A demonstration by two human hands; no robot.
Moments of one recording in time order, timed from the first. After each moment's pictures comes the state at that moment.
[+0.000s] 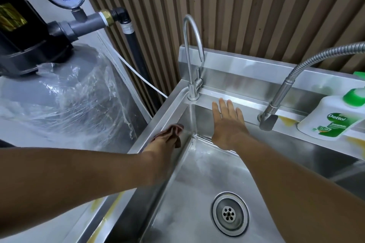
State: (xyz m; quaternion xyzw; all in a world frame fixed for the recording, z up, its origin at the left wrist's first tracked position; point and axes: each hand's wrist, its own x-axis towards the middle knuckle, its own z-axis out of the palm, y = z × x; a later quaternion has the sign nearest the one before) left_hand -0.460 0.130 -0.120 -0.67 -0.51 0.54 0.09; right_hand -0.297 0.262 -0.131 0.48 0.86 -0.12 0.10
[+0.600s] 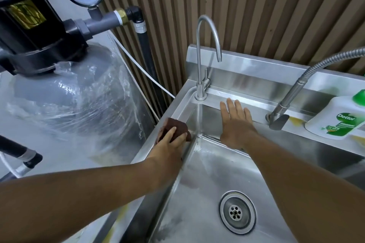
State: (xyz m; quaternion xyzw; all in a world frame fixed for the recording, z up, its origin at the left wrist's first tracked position) left_hand -0.474 0.105 -0.123 -0.76 -0.50 0.40 0.11; right_hand -0.303 0.259 -0.127 0.50 0.85 -0.10 0.12
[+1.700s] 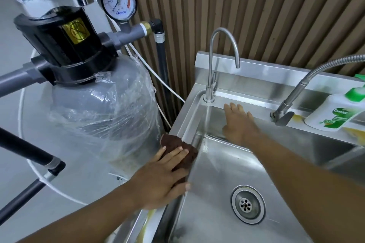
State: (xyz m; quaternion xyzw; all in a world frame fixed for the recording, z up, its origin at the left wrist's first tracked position) left_hand -0.543 0.018 -0.104 -0.83 -0.56 0.00 -0.07; right_hand -0.329 0.232 -0.099 0.54 0.82 -0.17 0.05
